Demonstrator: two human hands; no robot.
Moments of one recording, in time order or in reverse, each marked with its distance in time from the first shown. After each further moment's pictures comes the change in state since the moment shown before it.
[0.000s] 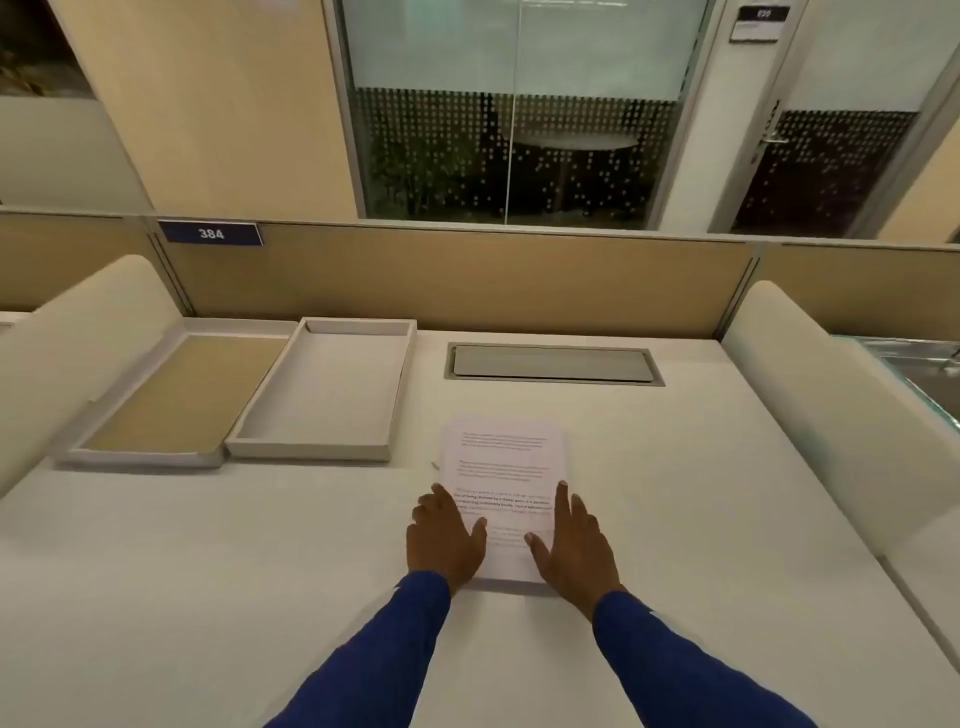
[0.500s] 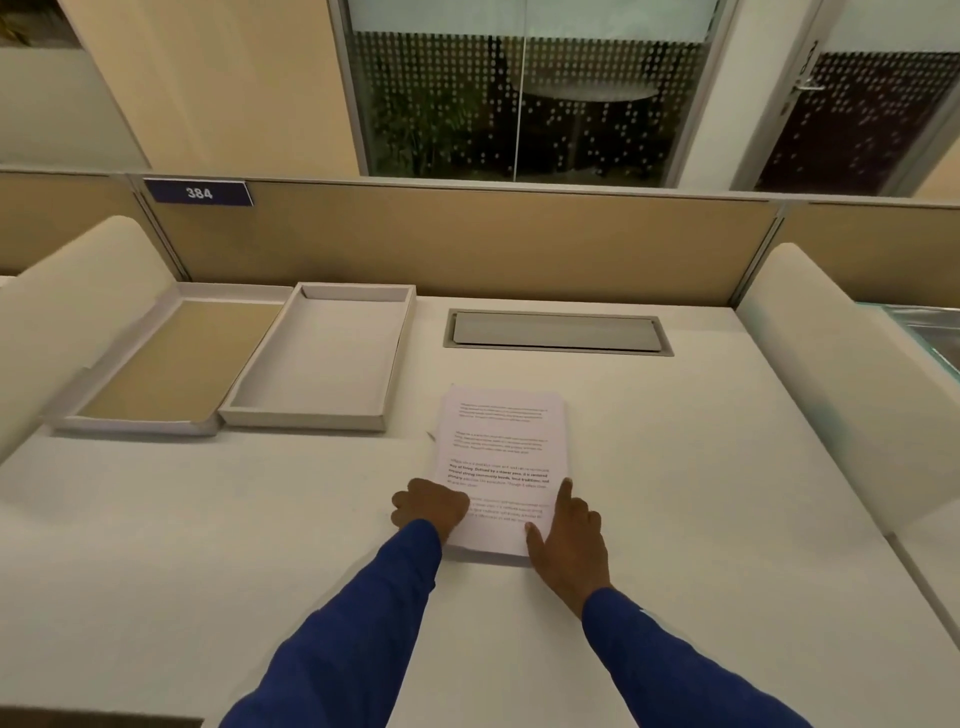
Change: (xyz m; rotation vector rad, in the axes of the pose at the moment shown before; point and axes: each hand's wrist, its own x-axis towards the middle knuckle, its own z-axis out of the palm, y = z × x) left_hand 0.026 0.005 -0.008 -0.464 -0.200 -0.525; right_hand -0.004 0.014 0.025 0.092 -0.037 0.104
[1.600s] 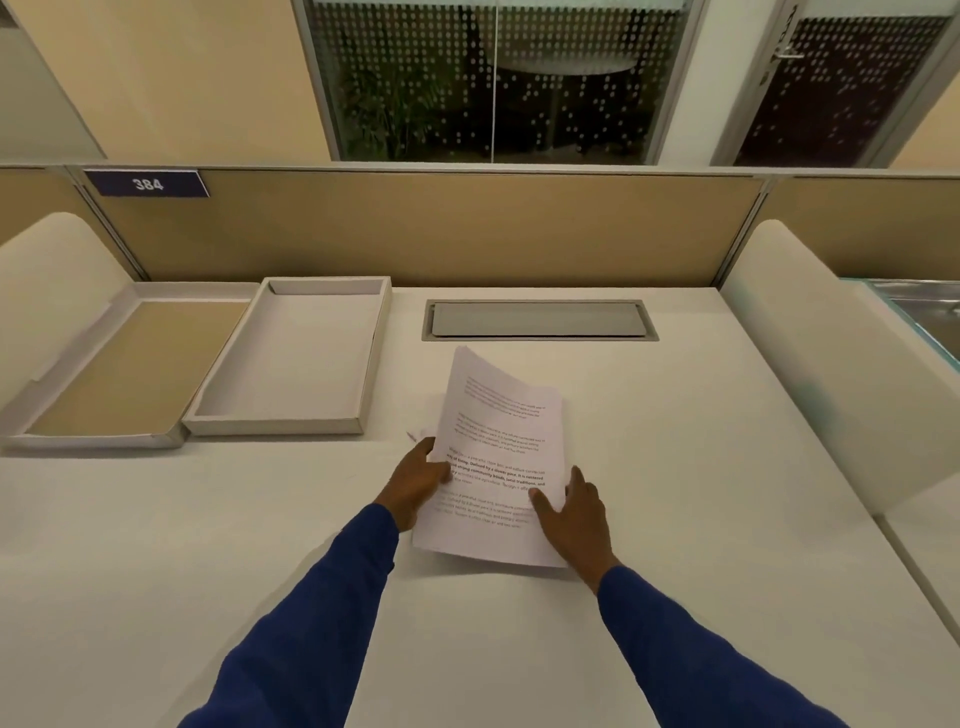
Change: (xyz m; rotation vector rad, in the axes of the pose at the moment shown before) left_hand 0.037 0.018 -0.015 -0.468 -0.468 0.308; right_hand 0.038 0.015 -0.014 0.360 0.008 0.168
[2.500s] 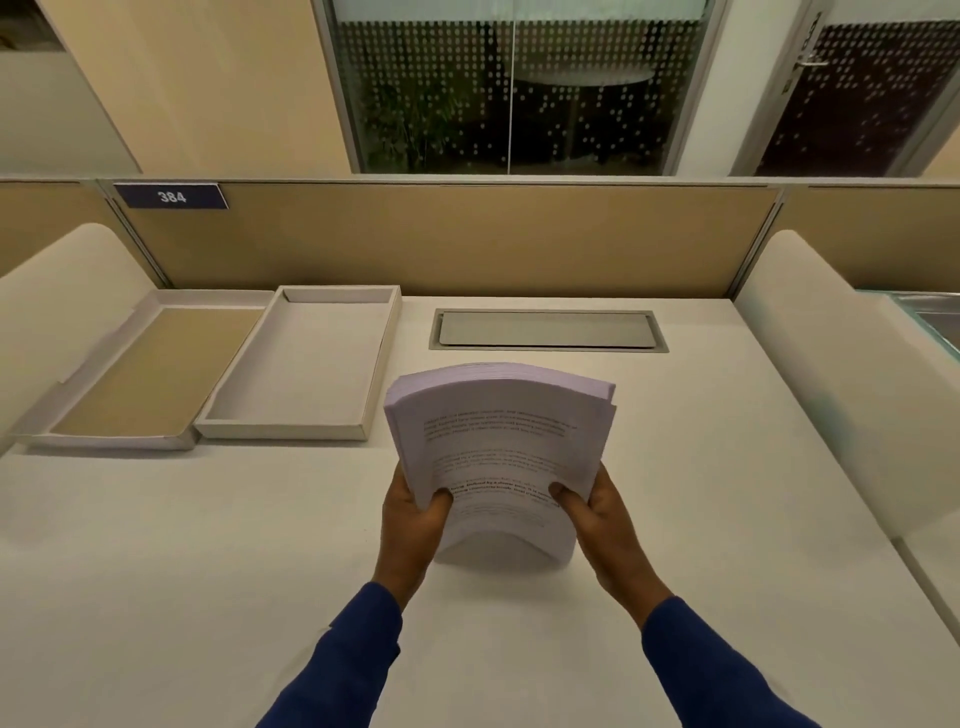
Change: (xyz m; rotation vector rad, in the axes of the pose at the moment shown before) left_hand -0.070 -0.017 0.037 -0.112 0.343 0.535; right_hand -0.035 -0.032 -0.063 0.739 -0.161 -0.310
